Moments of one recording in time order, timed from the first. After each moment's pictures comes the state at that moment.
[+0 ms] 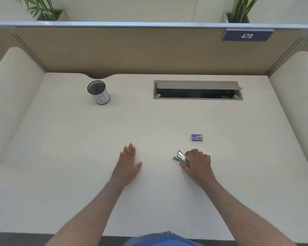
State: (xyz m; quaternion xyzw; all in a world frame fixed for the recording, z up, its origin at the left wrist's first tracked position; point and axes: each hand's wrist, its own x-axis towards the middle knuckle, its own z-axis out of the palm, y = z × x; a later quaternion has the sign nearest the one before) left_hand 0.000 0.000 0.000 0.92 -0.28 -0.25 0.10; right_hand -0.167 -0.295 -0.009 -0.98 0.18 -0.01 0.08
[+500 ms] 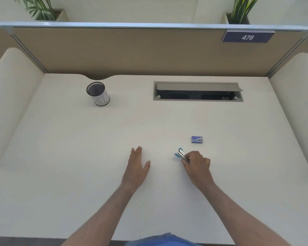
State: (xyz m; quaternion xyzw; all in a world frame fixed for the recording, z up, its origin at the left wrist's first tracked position) left_hand -0.028 -0.038 0.026 0.90 -0.15 -0.26 0.31; right_hand -0.155 -0.284 0.004 -0.93 0.28 0.01 0.23
